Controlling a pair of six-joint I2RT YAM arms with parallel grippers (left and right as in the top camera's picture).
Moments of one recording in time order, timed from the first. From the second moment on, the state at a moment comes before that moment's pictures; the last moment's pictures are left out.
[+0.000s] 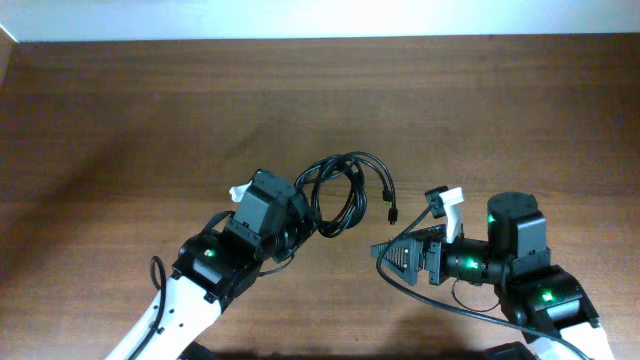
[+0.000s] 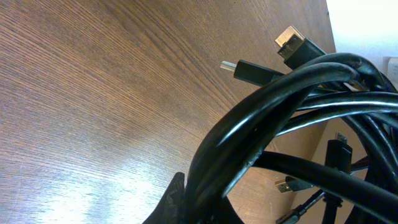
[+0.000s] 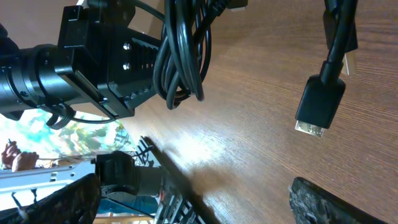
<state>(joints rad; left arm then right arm) -0.57 1.11 0.87 -0.58 0.11 -1.30 0.26 0.84 0.68 -0.56 -0.85 0.43</state>
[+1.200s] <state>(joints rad) -0.57 1.11 0.87 -0.60 0.10 -1.30 0.26 0.85 0.68 -0.56 -0.83 0.36</state>
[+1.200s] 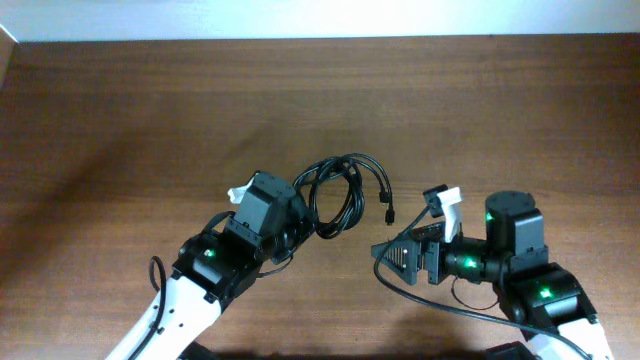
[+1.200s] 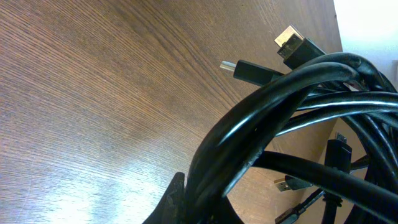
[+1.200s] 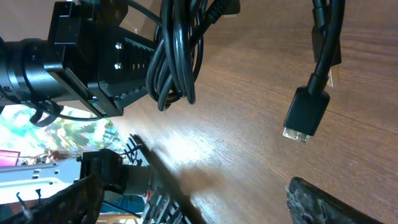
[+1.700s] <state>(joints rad) -0.67 1.14 0.87 -0.53 0.11 -1.30 0.26 0.86 0.68 -0.39 -0.86 0.43</state>
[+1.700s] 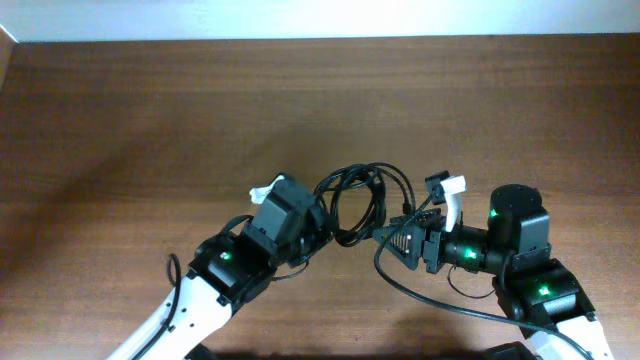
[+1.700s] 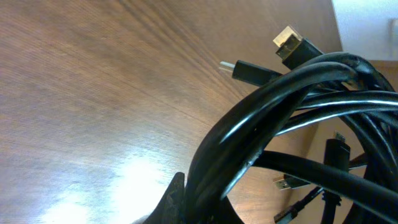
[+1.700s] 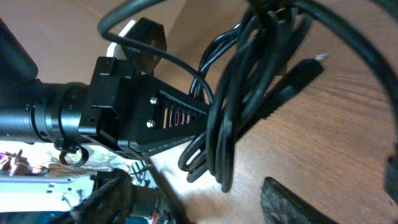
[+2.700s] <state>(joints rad) -0.73 1.15 0.87 -0.51 0.08 -1.30 0.26 0.87 0.68 -0.43 -0.83 0.44</state>
